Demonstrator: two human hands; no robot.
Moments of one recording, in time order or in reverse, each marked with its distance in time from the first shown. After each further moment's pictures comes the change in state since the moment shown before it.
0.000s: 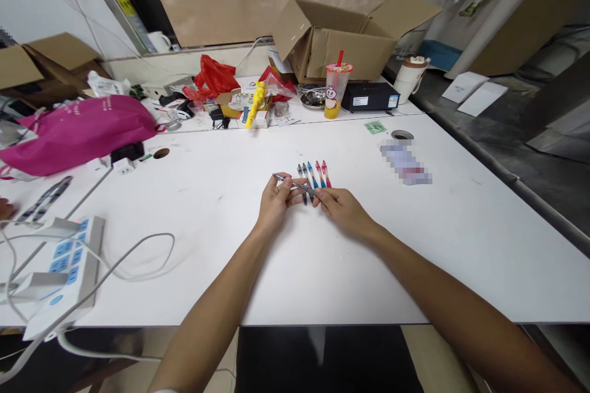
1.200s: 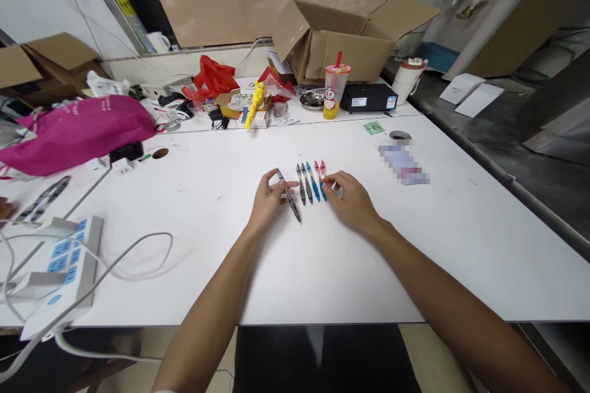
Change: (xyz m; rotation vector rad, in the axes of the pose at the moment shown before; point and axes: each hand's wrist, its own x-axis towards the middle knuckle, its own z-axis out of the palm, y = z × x) left_hand 0.005 0.003 -0.019 0.247 0.089 0.035; right_hand 0.008 0.009 -0.018 -0.443 0.342 -0.235
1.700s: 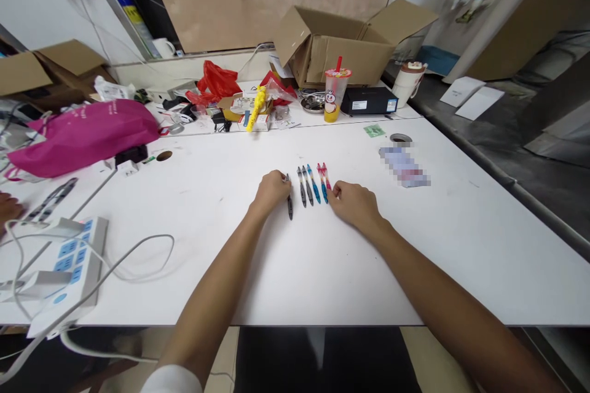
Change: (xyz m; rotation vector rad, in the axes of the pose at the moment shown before) left_hand 0.050 0.017 0.008 1.141 -0.004 -0.105; right_hand 0.009 0.003 0.000 -0.527 -0.234 0.323
